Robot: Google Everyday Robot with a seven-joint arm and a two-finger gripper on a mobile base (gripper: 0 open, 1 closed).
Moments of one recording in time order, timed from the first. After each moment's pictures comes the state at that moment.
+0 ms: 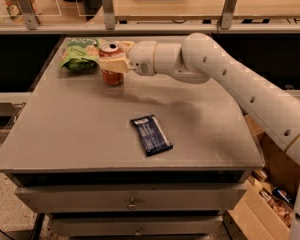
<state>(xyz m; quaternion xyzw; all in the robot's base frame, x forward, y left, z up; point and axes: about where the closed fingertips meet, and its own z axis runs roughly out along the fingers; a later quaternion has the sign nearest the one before) 0.688 0.107 0.893 -0.47 0.58 0.37 0.55</state>
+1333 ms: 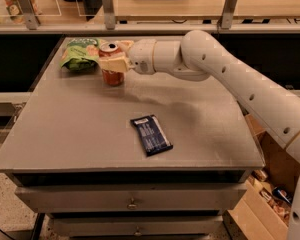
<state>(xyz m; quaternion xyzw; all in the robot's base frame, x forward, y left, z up) 0.689 0.109 0.898 -0.48 0.58 0.36 0.55</state>
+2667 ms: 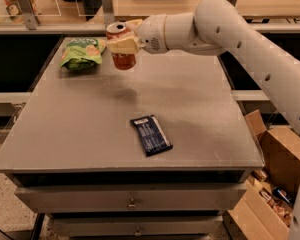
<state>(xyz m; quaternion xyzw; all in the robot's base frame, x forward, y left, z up) 0.690 0.079 0.948 -0.51 0.59 0.33 0.53</state>
